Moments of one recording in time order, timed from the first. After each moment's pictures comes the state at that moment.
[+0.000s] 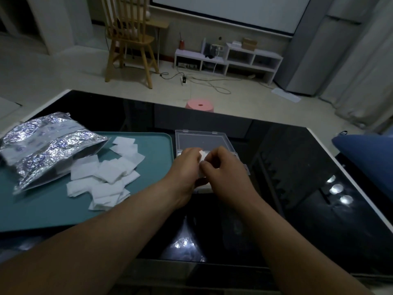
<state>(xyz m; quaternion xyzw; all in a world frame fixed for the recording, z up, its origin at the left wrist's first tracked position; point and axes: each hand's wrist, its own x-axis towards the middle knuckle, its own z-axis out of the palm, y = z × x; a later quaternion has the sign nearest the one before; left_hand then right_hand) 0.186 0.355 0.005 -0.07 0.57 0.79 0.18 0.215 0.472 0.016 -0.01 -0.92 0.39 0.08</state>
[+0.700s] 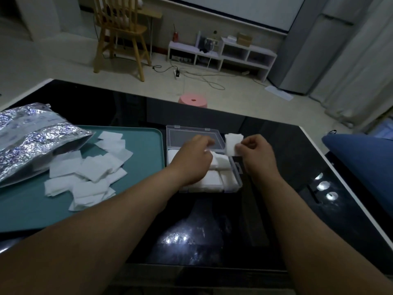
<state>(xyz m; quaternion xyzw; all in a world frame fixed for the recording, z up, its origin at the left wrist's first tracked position) 0.138 0.379 -0.011 0.19 0.88 0.44 0.02 0.167 0.555 0.016 -0.18 -0.84 0.48 0.16</state>
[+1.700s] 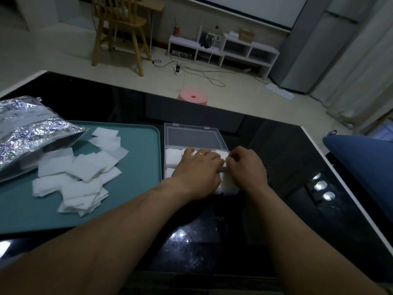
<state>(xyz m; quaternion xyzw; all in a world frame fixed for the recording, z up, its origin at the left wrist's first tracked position) 0.137 0.401 -0.051 0.32 0.93 0.17 -0.07 0.144 0.568 -0.037 -0.13 -0.97 0.19 0.12</state>
